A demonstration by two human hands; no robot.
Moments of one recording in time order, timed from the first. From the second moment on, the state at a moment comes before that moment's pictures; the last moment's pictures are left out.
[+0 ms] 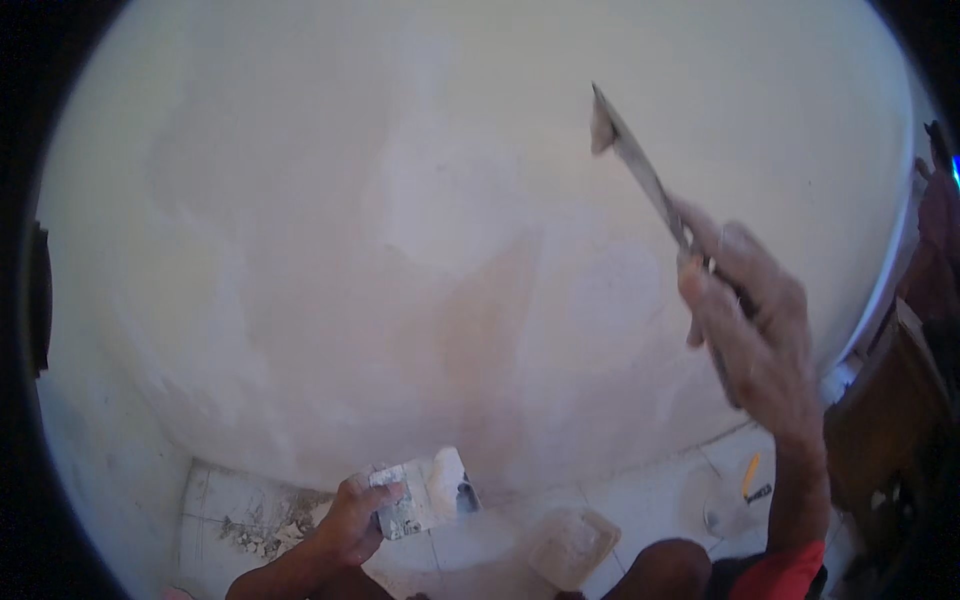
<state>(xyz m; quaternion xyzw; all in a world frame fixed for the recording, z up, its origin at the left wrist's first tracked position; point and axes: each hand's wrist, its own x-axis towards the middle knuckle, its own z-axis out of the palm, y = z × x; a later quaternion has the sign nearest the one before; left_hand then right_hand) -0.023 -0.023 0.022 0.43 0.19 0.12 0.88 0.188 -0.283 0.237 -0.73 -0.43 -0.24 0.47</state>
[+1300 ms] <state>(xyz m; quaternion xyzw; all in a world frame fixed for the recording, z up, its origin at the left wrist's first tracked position) -0.018 -0.062 0.007 0.34 0.28 0.26 0.86 0.280 -0.328 0.163 -0.82 -0.25 -0.26 0.44</state>
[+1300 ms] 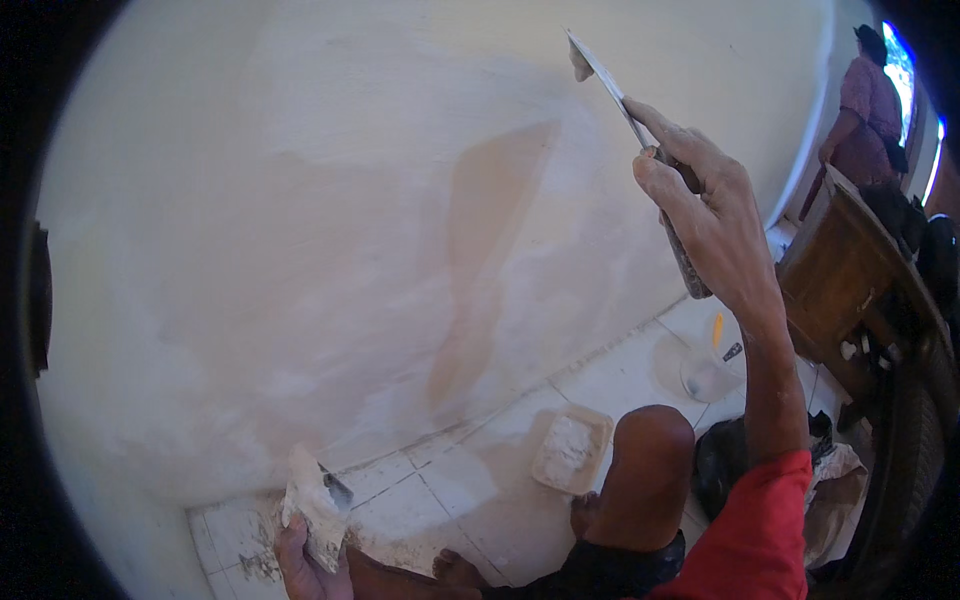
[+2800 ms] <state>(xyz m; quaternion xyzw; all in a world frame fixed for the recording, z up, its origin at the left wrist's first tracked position) -0.019 -0.098 -0.062 0.19 0.30 0.44 0.82 0.237 -0.220 0.114 -0.74 -0.46 -0.41 0.28</state>
